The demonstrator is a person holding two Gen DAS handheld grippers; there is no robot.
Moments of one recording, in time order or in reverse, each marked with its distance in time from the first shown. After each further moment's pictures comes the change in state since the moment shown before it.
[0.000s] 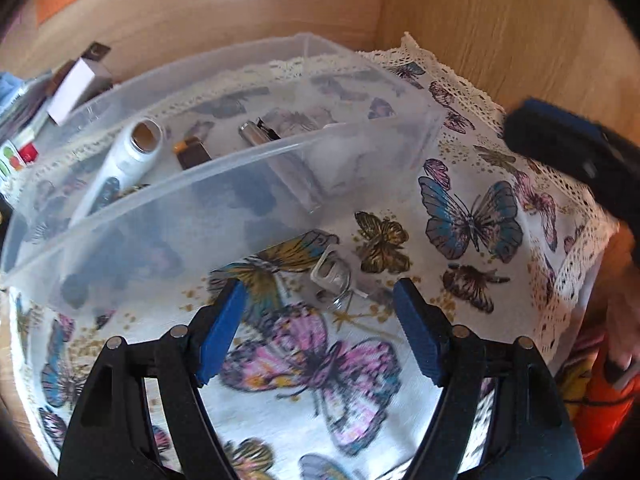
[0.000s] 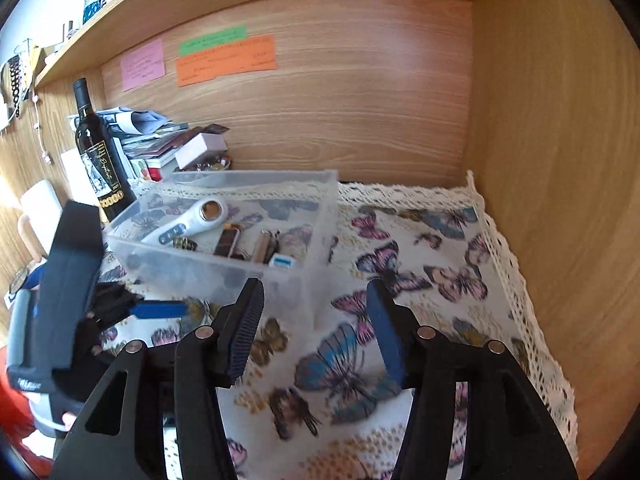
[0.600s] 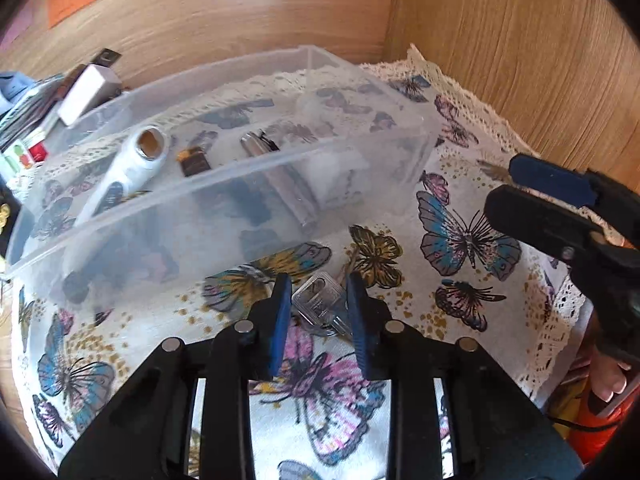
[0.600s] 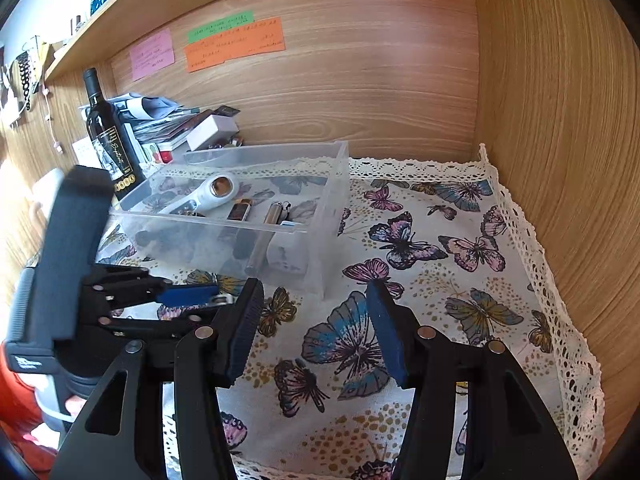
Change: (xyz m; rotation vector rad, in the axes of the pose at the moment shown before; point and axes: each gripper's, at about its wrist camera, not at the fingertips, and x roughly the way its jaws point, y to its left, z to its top) left arm -0.008 -0.008 -0.006 -0.021 -0.073 0.042; right arm 0.004 -0.001 -0.019 0.005 0.021 0.062
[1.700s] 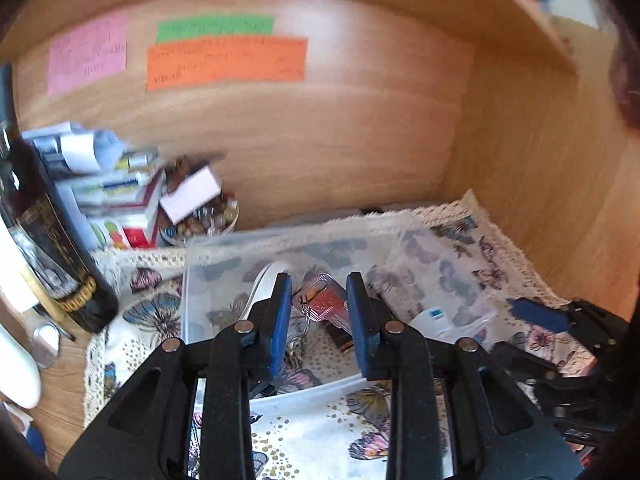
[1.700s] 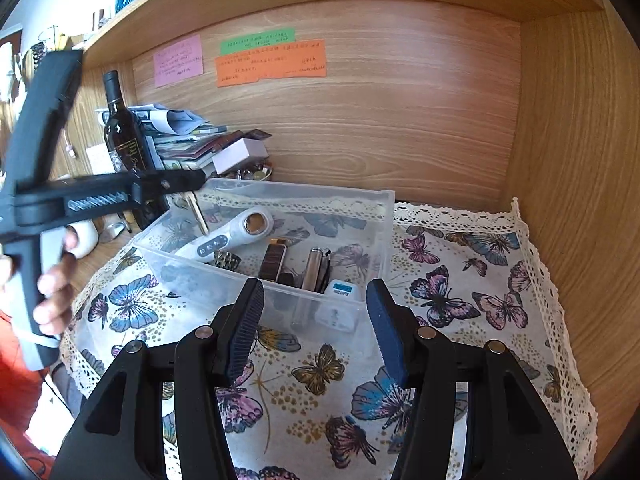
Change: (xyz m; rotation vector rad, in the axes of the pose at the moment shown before) left arm -0.071 0.100 0.059 -0.135 -0.268 0.052; right arm 0.012 0.042 0.037 -0.068 -0.037 0.014
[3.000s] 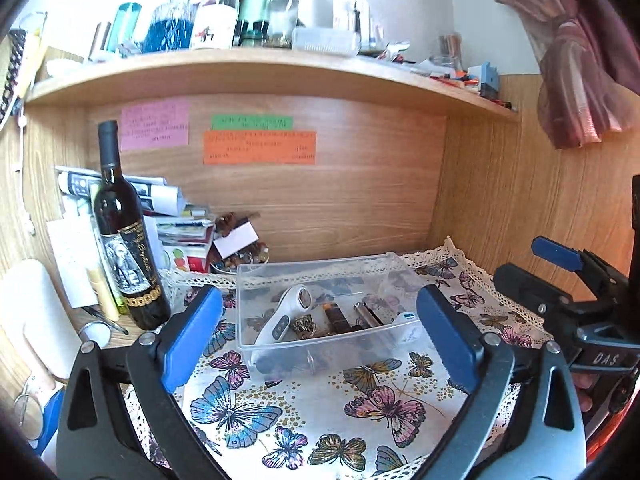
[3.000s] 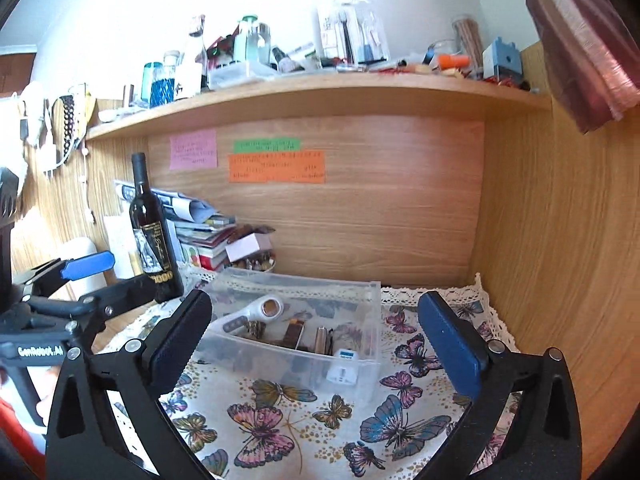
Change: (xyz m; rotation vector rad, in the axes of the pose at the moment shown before) left arm -0.134 -0.018 -0.056 0.026 -0.318 0.065; right arm -0.089 0.037 0.011 0.010 -0.320 -0.081
